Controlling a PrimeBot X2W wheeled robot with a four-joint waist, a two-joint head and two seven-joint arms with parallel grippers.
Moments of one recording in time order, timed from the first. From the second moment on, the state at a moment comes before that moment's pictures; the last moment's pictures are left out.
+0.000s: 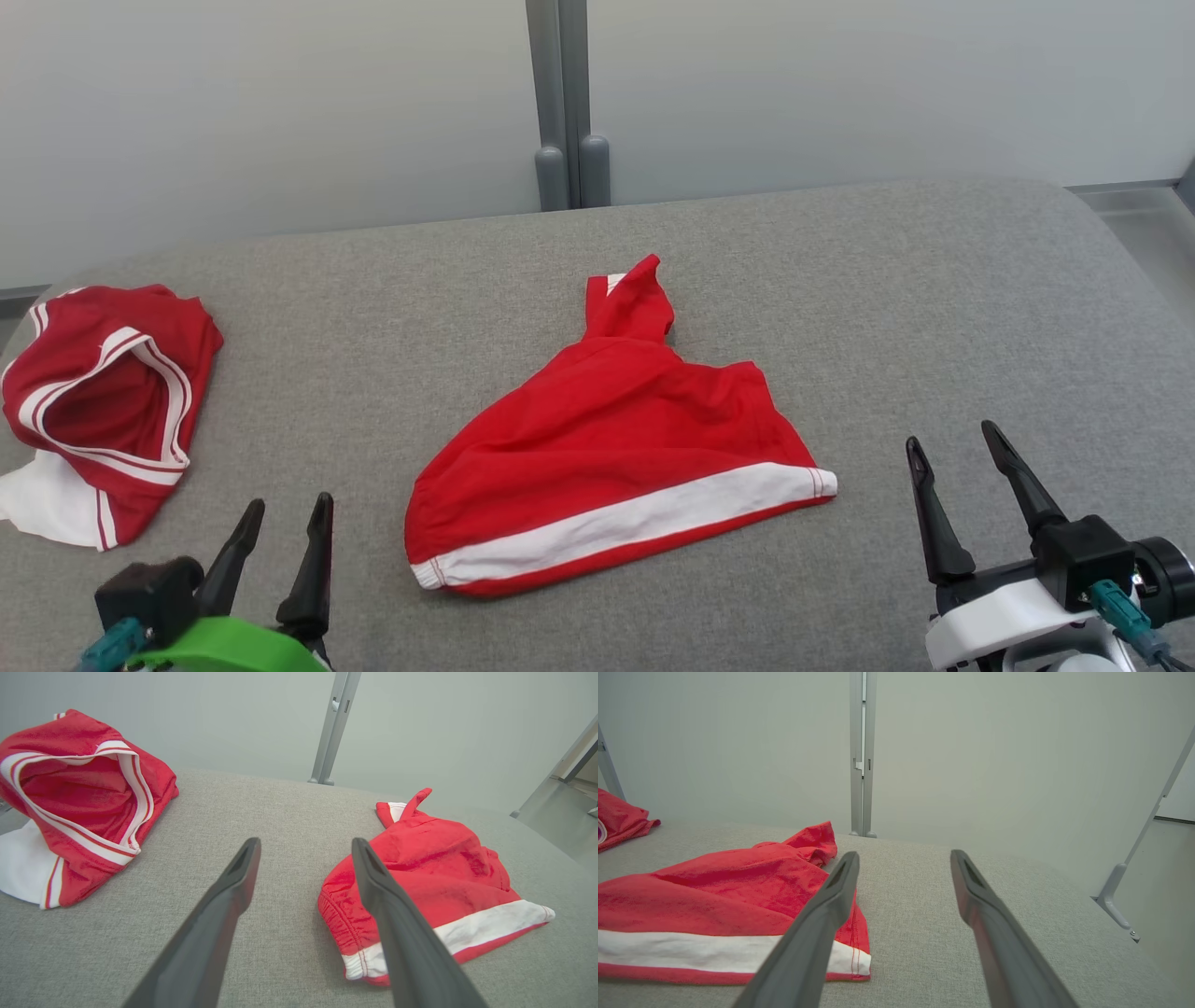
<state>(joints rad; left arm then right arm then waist) -0.02 0.45 -0.38 0.12 -0.78 0.09 -0.15 0.06 -0.09 0.00 0.06 0.01 0.13 -0.26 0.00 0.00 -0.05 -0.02</state>
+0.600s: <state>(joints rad) 0.24 0.29 -0.14 0.14 -0.48 -0.04 -0.26 0.09 -0.13 0.01 0.14 -0.05 0.13 -0.26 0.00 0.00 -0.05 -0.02</state>
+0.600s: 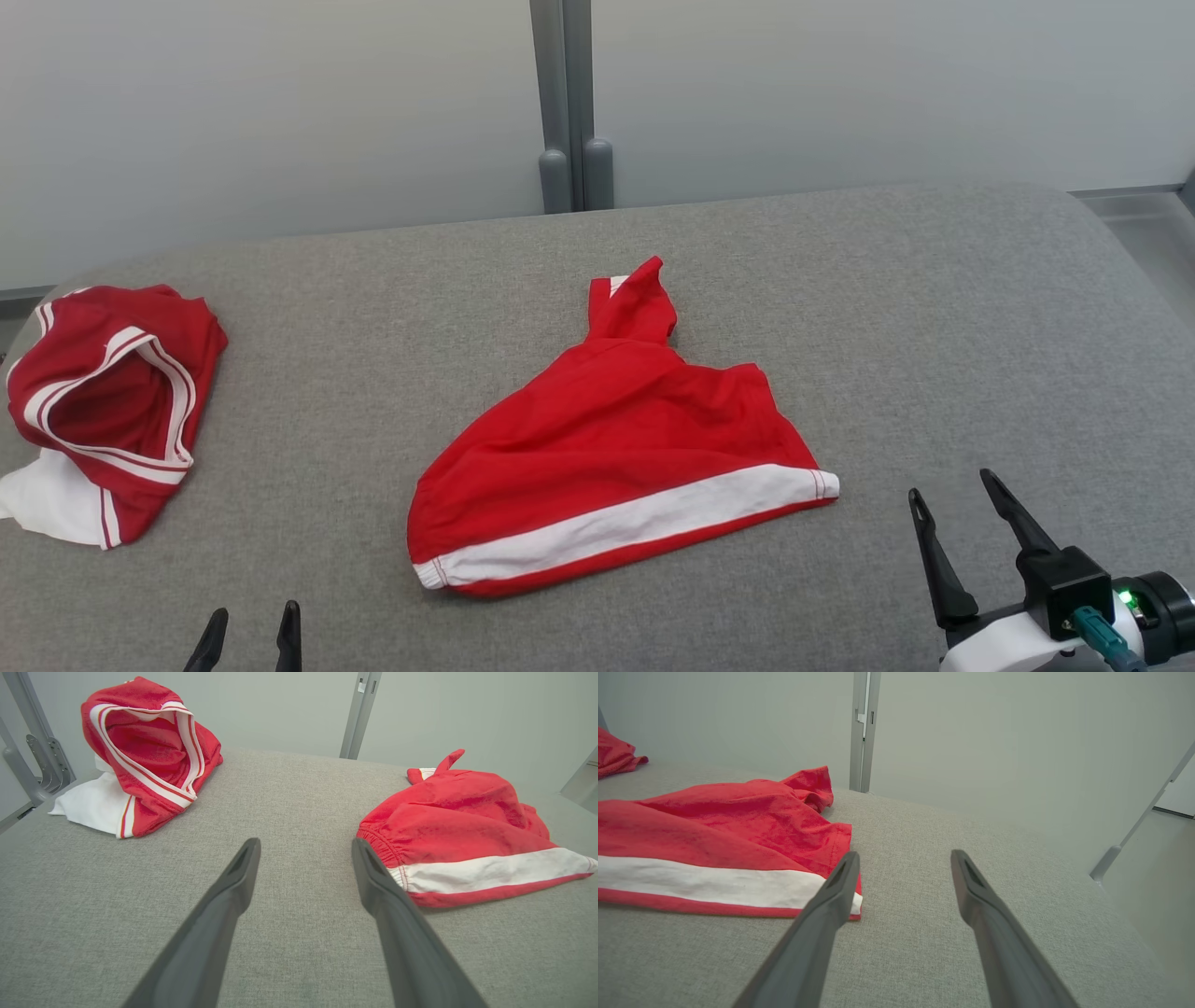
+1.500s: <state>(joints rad) 0.22 0.21 -0.13 0.25 -0.39 -0.13 -0.25 0.02 -0.13 0.04 0.28 -0.03 0.13 -0.26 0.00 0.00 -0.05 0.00</state>
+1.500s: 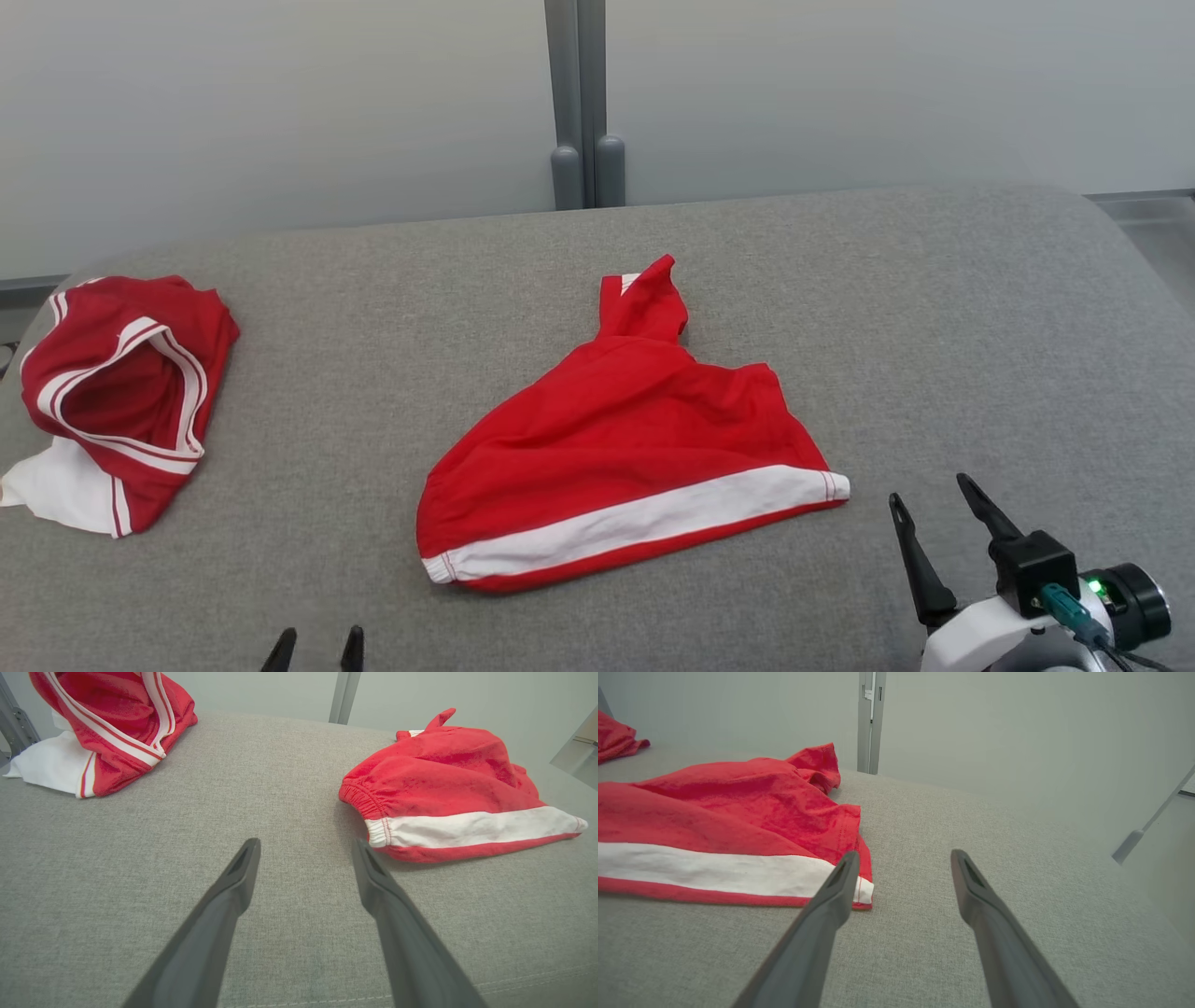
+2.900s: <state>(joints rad) -0.10 0.19 -0.36 0.40 -0.61 -0.13 0.07 -0.40 -0.14 0.30 0.88 0.05 0.13 -0.25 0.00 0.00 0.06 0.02</state>
